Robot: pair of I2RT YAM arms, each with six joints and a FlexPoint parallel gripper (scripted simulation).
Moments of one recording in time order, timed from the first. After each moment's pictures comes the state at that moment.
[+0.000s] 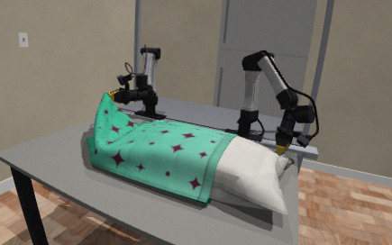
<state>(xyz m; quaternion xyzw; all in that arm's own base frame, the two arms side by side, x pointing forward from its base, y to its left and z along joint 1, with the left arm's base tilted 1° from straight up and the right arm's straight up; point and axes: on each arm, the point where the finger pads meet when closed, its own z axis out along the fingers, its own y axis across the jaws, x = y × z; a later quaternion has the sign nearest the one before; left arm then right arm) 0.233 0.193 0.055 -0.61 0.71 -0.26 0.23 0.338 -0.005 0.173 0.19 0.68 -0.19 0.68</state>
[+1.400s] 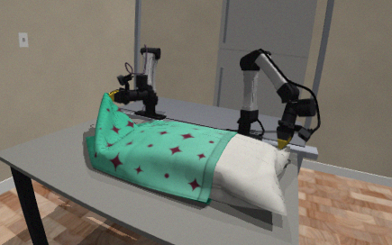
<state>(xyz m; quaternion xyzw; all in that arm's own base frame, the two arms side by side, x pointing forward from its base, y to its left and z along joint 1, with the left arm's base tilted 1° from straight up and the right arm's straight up) 0.233 0.193 0.082 -0.61 0.71 -0.26 0.23 0.338 -0.005 0.173 0.19 0.68 -0.19 0.68</state>
